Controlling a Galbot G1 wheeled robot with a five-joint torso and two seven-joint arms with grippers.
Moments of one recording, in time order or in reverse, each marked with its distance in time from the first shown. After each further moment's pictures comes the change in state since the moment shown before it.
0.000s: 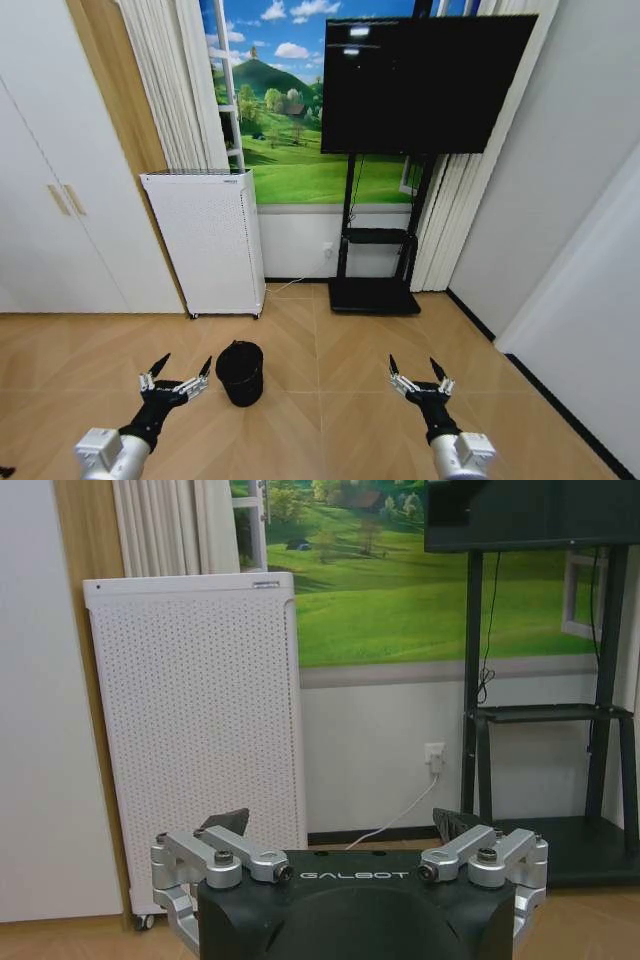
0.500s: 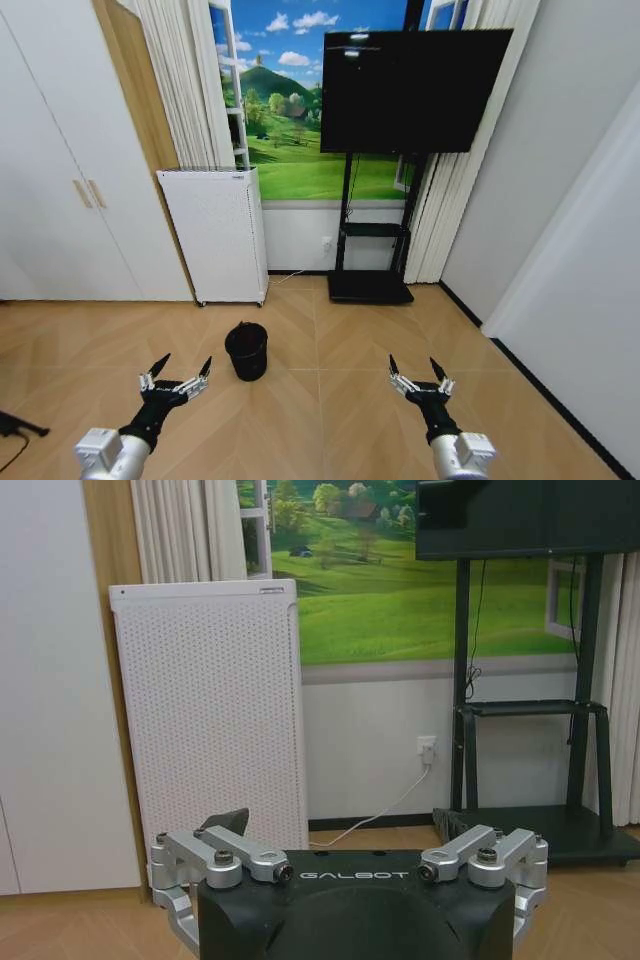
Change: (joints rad) left arm 0.000 0.000 0.000 0.000 0.000 0.000 0.000; right arm 0.000 0.000 0.000 0.000 0.000 0.000 0.000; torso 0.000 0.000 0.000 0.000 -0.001
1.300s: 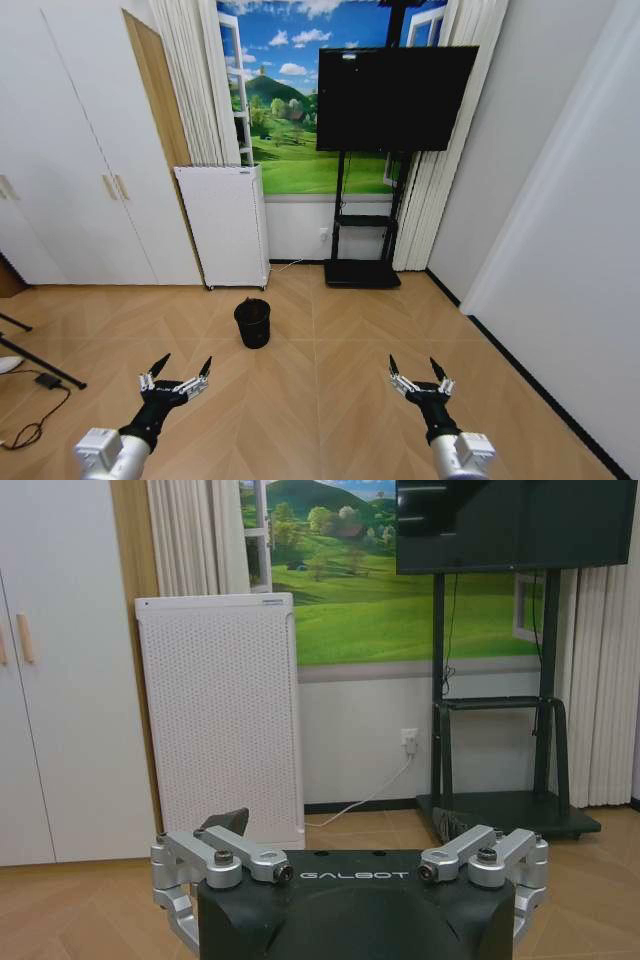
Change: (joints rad) left arm 0.000 0.000 0.000 0.000 0.000 0.000 0.000; right arm 0.000 0.000 0.000 0.000 0.000 0.000 0.000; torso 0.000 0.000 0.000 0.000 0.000
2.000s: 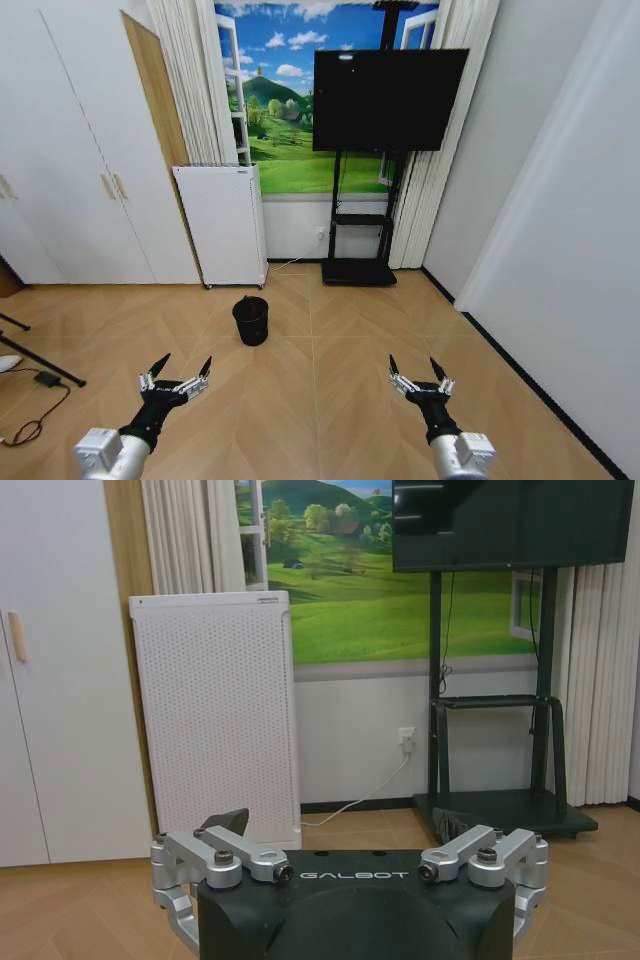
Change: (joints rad) left arm 0.000 0.000 0.000 0.000 0.000 0.000 0.000; right arm 0.000 0.000 0.000 0.000 0.000 0.000 0.000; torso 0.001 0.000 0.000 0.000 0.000
